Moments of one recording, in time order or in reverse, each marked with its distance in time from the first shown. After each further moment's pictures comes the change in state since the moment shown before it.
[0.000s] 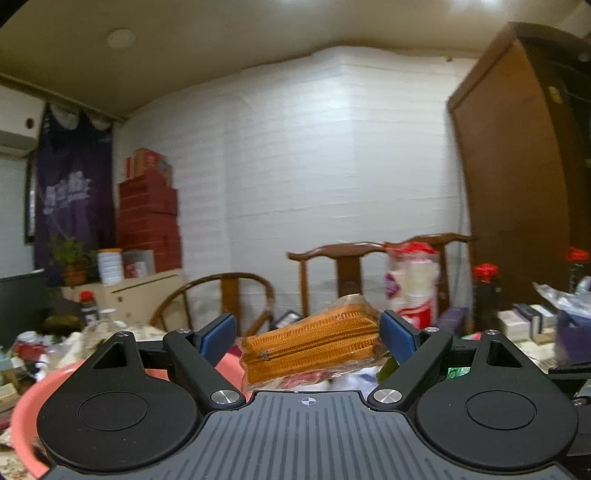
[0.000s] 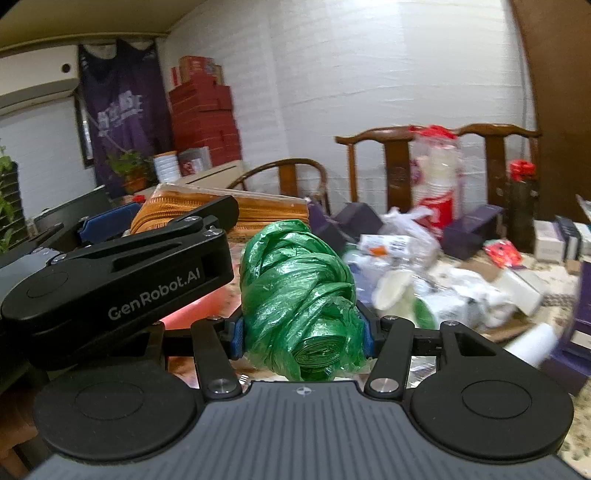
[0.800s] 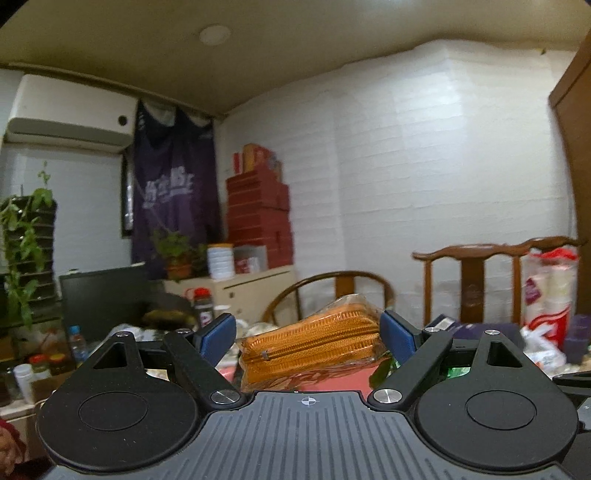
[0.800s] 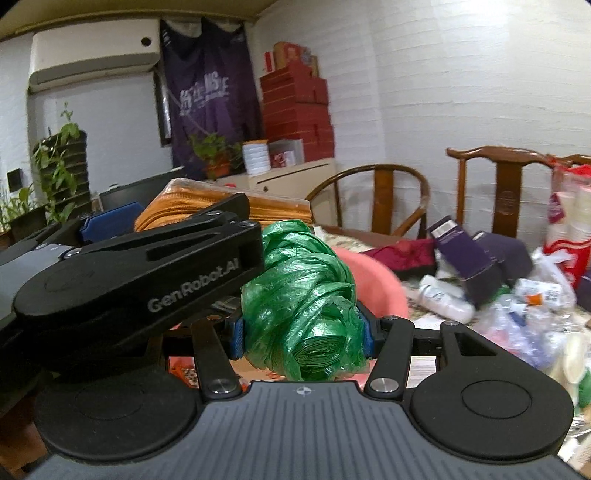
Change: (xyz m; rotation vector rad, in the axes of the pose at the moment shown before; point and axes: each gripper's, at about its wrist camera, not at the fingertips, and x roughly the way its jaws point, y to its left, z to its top) left arm 0.015 0.135 0.012 -0.026 0.024 0.331; right arm 0.075 0.138 0.028 -0.133 0.020 0.220
